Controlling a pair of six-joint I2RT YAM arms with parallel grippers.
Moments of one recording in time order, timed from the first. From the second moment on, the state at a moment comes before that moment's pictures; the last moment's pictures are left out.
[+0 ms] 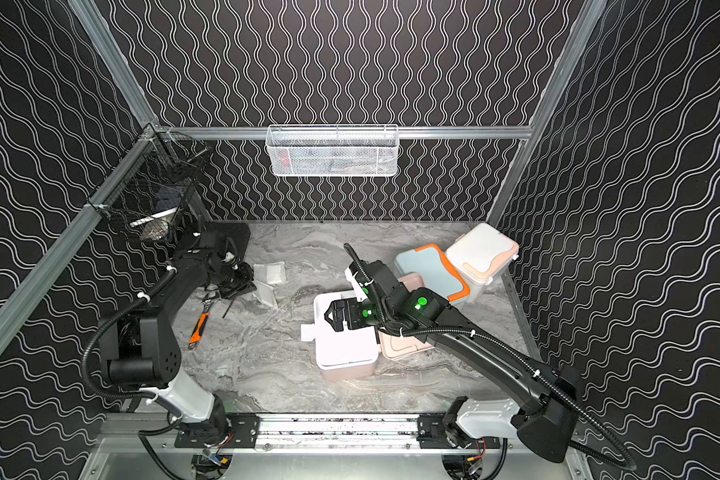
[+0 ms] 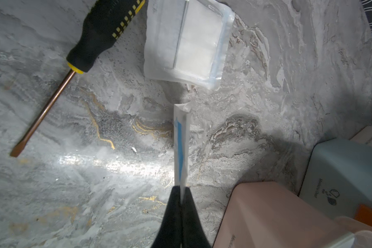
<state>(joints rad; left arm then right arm) 0.14 1.67 1.27 -0.83 0.32 -0.46 0.88 1.27 1.22 -0.74 -0.11 0.59</state>
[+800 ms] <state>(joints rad) 0.16 1.84 1.29 -0.85 0.26 -0.36 0.88 1.23 1.16 -0.75 -0.05 0.61</state>
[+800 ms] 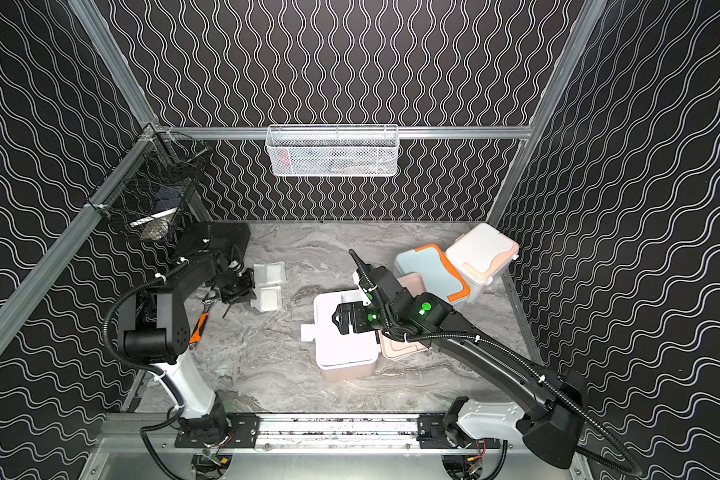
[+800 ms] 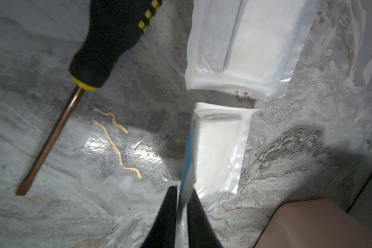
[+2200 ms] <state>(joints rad) -0.17 0.79 0.68 -0.51 0.63 -0.74 0.90 1.58 1.43 -0.88 0.07 0.60</state>
